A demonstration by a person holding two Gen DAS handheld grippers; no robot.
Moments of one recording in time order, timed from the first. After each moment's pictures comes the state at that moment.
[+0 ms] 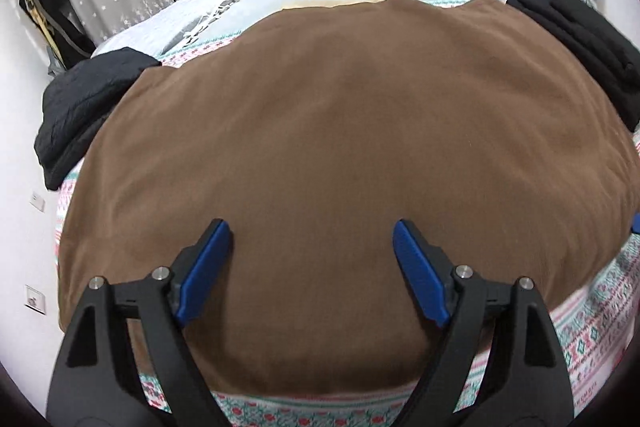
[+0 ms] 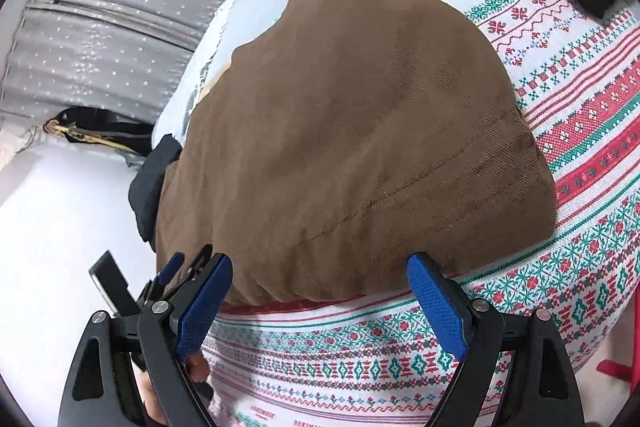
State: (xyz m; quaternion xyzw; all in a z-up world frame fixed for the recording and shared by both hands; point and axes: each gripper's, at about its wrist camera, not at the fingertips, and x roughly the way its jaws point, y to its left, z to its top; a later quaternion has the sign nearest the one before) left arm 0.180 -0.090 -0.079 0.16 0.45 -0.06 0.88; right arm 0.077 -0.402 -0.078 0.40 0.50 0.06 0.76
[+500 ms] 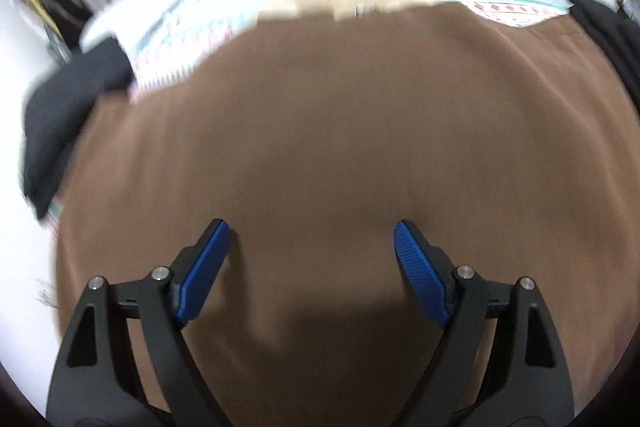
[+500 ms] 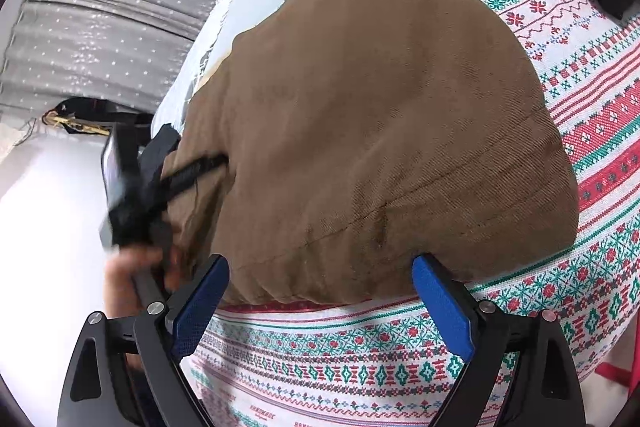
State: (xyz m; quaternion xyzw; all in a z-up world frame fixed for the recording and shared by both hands) left arm 0.304 -0.150 -0.081 0.17 0.52 0.00 0.84; right arm 0.092 -0.387 -0.086 0.40 0.52 0.08 0.75
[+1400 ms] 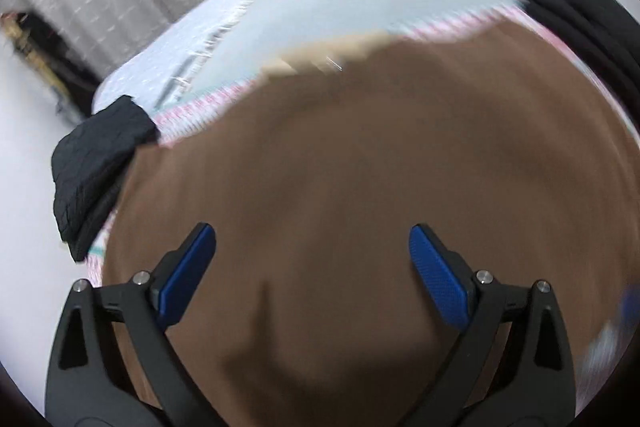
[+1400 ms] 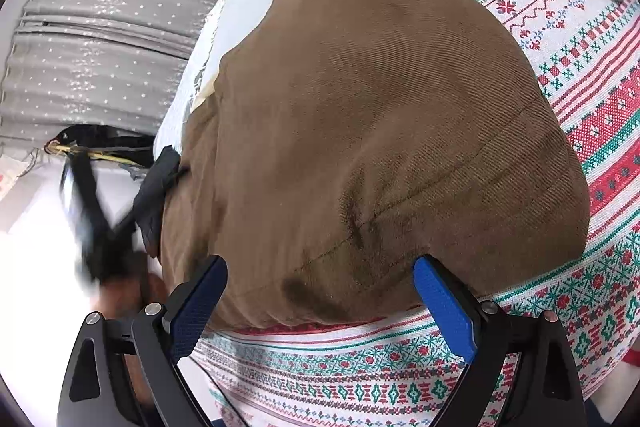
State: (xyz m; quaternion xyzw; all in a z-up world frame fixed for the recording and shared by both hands) left arm 0.205 -0.147 -0.045 0.23 0.45 -0.07 0.86; right arm 0.102 -0.395 -0.098 0.44 0.50 0.06 0.74
